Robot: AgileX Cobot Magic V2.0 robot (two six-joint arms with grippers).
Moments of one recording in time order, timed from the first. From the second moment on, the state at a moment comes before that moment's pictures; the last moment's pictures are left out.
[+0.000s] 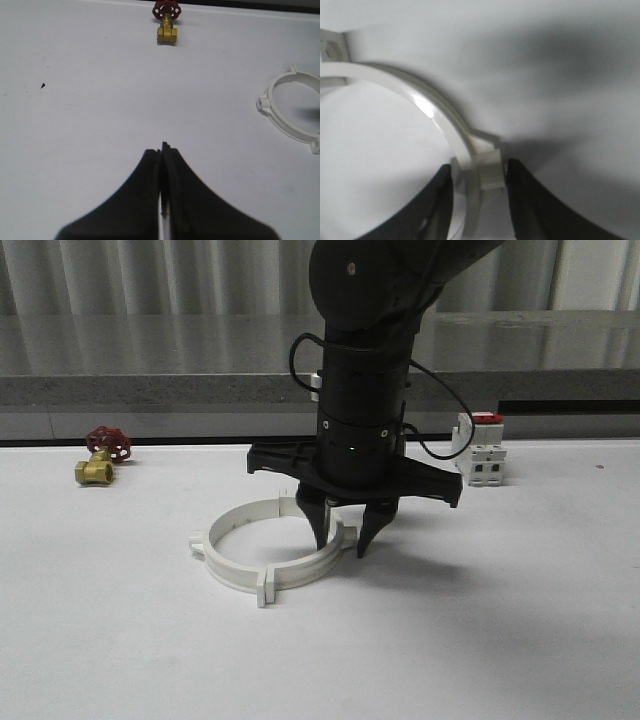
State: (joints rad) left arm -0.04 0.53 -0.48 -0.10 0.65 0.01; right arm 0.65 2.11 -1.51 -0.17 0.74 1.00
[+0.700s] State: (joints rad) left arm -0.04 0.53 -0.48 -0.10 0.65 0.01; right arm 0.66 2.12 -1.68 -0.16 0.95 0.80
